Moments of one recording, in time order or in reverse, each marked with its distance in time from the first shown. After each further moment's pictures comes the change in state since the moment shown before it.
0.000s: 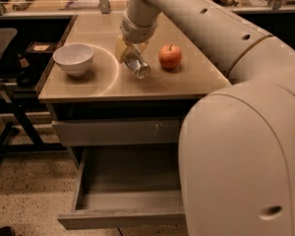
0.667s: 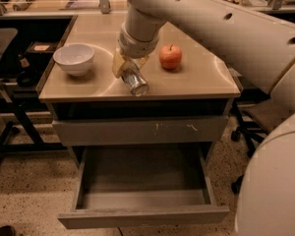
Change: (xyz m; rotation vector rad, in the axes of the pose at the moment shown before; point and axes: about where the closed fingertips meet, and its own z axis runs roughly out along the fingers) arm 0.059 0.045 -0.022 0.006 0.013 0.068
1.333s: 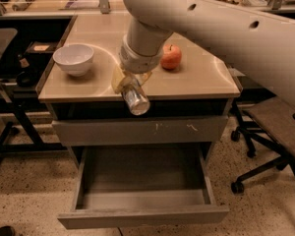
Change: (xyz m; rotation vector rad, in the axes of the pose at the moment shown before) arm 0.056 0.028 -0.016 -0.018 0.048 0.077
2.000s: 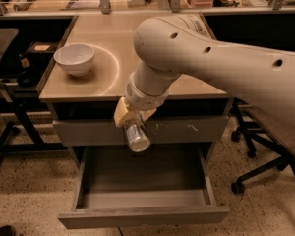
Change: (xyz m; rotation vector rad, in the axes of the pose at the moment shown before) arm 0.085 0.019 0.036 -0.067 0.068 0.138
